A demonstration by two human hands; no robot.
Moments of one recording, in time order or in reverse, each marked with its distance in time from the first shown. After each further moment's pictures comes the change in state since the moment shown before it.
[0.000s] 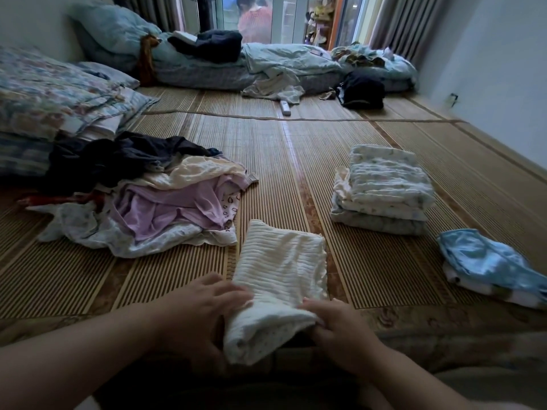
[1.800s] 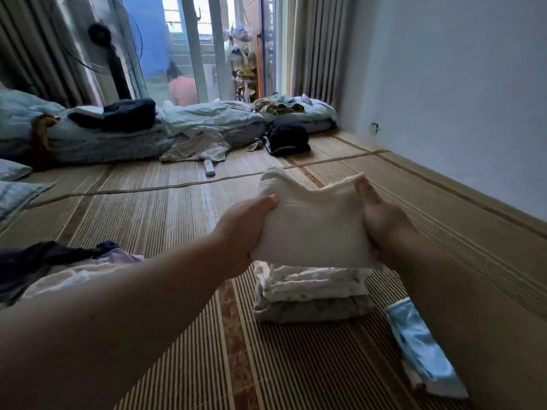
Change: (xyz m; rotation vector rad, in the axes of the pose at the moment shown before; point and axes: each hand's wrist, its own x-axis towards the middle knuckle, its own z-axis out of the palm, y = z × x) left_hand 0.305 0.080 -0.217 -1.587 0.529 -0.293; right_hand 0.124 0.074 -0.291 0.530 0.763 0.534
